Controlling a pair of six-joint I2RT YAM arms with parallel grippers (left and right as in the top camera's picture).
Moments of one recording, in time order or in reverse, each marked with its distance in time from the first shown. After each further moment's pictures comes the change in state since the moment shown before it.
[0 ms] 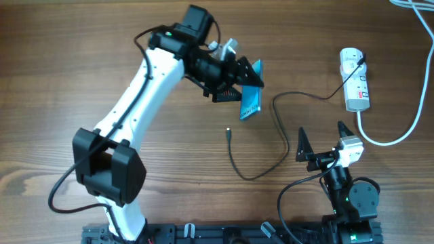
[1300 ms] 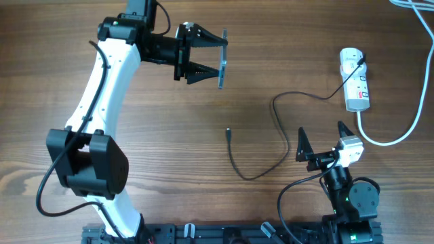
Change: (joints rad) left arm 0.246 0.000 0.000 0.019 0.385 -0.286; right arm 0.000 0.000 0.000 0.000 0.000 0.000
